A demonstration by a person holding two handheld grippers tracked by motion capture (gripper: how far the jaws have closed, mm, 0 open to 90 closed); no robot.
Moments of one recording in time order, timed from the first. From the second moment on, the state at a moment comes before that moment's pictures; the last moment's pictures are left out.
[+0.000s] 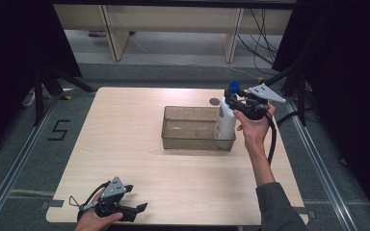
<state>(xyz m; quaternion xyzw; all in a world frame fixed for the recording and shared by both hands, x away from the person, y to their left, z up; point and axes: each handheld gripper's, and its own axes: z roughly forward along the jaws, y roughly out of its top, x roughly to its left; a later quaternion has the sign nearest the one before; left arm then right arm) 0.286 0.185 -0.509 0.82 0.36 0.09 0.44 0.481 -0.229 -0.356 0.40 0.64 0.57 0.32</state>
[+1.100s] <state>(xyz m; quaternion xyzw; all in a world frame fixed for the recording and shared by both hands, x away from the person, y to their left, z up) 0.286 0.185 -0.510 0.81 0.37 0.09 0.44 0.462 -0.238 -0.348 0.43 0.63 0.58 0.29</state>
